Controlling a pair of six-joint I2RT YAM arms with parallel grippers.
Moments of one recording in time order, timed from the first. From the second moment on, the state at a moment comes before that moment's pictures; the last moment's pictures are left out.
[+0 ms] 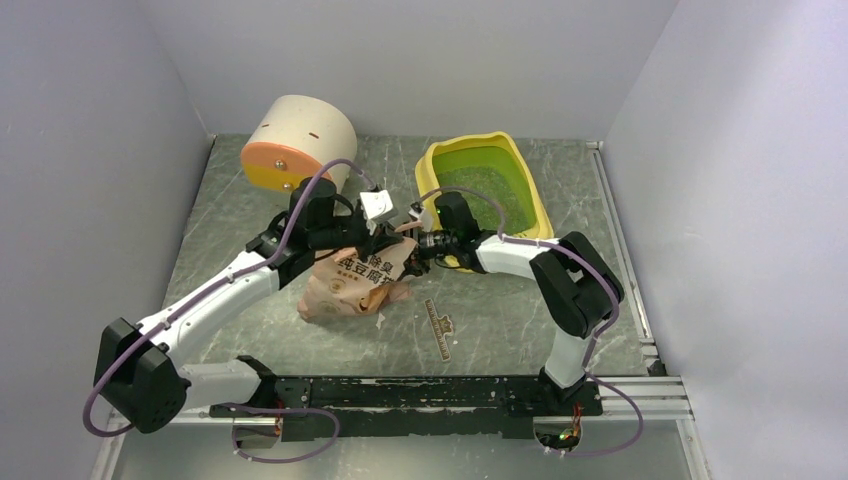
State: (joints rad) left arm -0.61 1.21 0.94 -0.10 0.58 0.26; right arm 0.63 1.80 0.96 0.25 -0.87 1.05
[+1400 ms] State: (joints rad) left arm -0.63 1.09 0.94 -0.04 0.48 0.32; right arm 0.38 1.46 0.69 0.69 -1.01 1.41
